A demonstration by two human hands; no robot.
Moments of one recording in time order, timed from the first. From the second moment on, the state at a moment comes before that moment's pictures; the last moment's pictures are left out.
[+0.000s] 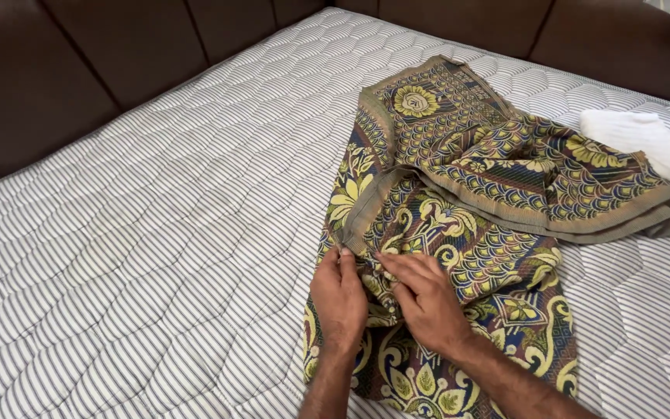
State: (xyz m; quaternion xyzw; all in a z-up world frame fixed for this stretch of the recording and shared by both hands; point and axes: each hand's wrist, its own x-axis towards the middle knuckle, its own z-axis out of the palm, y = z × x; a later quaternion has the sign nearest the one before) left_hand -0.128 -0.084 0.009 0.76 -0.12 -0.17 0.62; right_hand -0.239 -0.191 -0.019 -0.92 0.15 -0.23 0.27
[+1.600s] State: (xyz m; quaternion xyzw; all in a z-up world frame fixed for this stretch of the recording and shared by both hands) left_hand -0.115 -0.072 0.030 0.70 -0.09 -0.11 0.70; right_hand -0.260 -0.198 -0.045 -0.93 0.24 -0.13 0.24
